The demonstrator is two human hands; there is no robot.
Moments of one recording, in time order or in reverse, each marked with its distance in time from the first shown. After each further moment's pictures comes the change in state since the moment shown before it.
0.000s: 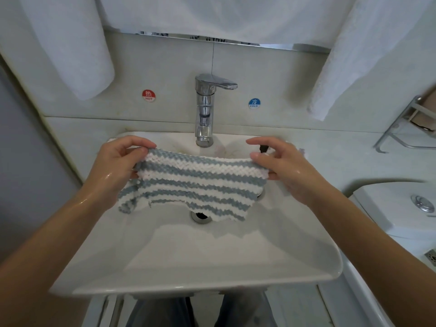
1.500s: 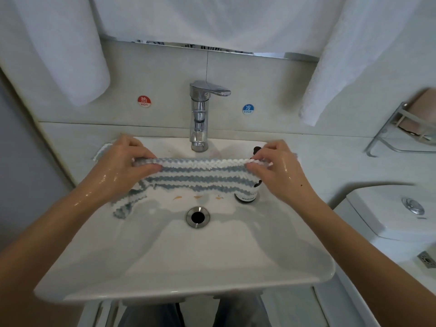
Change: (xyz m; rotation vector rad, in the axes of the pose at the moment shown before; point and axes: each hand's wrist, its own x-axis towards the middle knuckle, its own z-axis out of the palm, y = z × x) left_hand 0.009 0.005 -0.002 0.630 -0.132 0.262; right_hand -0.005 0.004 0.003 -0.616 0.253 -0.218
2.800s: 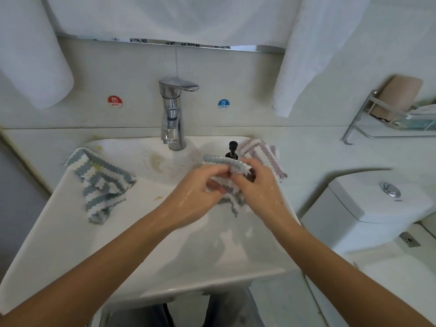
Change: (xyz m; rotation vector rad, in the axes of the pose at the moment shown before) left_hand -0.027 0.113 0.099 -0.525 -0.389 0.128; right_hand -0.040 0.010 0.017 0.463 0.096 0.232
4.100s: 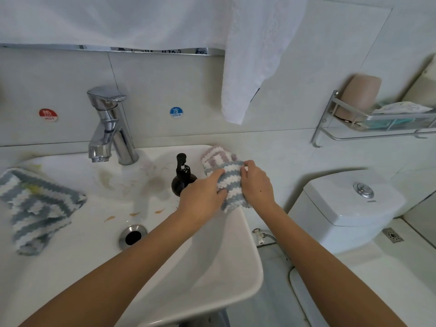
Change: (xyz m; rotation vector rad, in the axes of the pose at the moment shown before) left_hand 0.105 -0.024 0.107 0.656 0.026 -0.165; right_hand 0.096 0.116 -0.076 -0.592 0.094 0.126
